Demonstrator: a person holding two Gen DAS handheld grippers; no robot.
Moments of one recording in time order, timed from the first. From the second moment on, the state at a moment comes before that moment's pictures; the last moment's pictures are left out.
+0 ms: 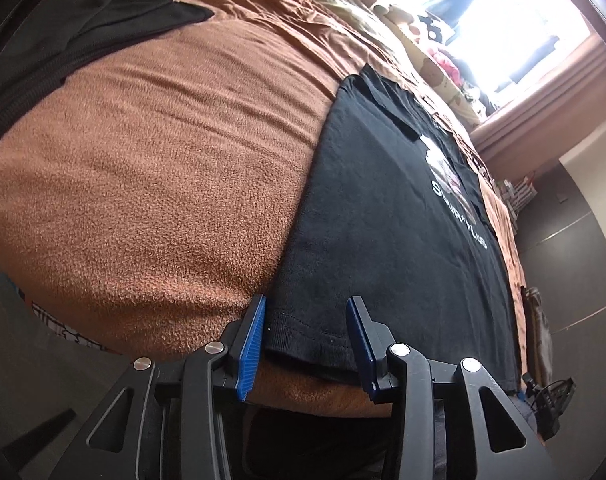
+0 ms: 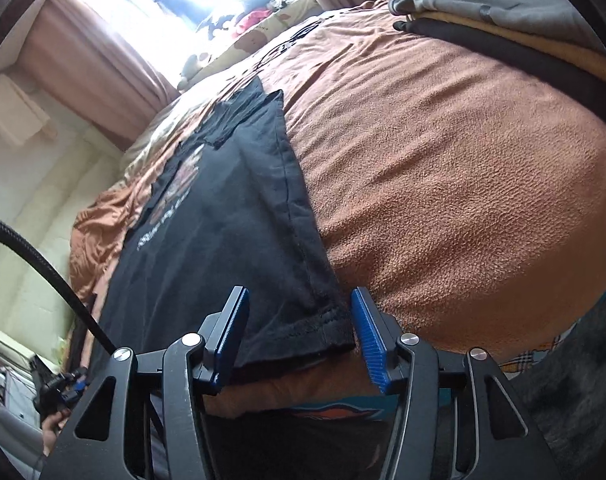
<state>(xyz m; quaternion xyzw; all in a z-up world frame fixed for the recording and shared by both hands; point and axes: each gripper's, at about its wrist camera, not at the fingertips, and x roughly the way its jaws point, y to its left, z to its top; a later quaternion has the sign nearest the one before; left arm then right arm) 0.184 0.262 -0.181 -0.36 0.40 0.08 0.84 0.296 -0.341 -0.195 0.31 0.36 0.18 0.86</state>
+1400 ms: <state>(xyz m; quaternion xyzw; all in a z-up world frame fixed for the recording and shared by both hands) 0.182 0.276 -0.192 -0.47 0.35 0.09 0.81 0.285 -0.333 -0.207 0.36 0.35 0.15 0.85</state>
